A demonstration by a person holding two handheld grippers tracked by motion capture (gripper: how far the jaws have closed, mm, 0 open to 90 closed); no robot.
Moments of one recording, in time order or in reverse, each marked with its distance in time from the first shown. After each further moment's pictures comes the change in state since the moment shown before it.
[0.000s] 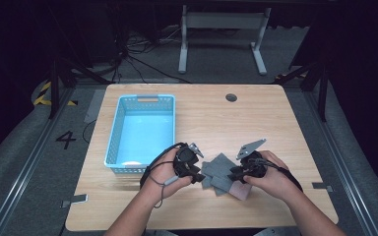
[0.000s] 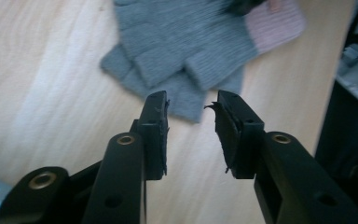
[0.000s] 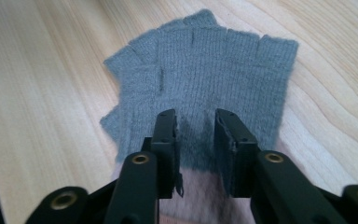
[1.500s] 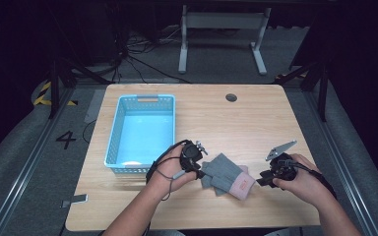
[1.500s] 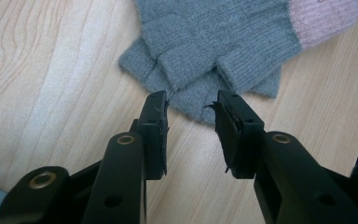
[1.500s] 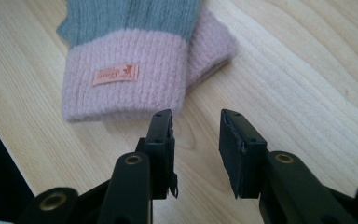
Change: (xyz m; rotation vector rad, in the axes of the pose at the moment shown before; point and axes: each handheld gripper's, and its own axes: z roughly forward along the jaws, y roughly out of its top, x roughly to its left) left arm 0.012 0.012 0.021 0.082 0.020 -0.010; right arm -0.024 -0.054 -0.047 0.111 -0.047 0.137
